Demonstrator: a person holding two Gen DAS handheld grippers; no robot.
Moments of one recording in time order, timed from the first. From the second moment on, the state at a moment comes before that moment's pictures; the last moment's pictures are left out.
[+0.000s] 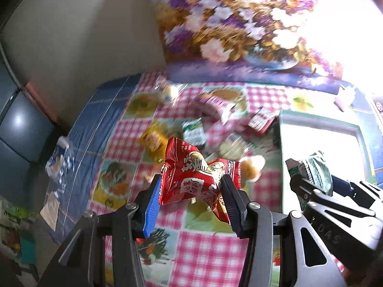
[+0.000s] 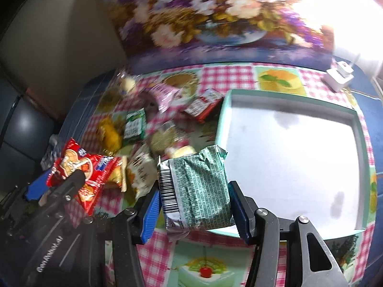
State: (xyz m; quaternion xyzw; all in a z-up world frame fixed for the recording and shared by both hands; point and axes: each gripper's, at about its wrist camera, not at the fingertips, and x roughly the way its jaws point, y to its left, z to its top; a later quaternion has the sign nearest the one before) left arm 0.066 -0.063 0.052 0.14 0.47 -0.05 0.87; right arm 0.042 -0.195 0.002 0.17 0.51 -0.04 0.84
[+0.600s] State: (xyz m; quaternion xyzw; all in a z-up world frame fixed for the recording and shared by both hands) left arm 0.080 -0.211 0.040 0.18 0.47 -0.14 0.86; right arm 0.011 -0.330 -0.015 0.24 0.50 -0.20 0.81
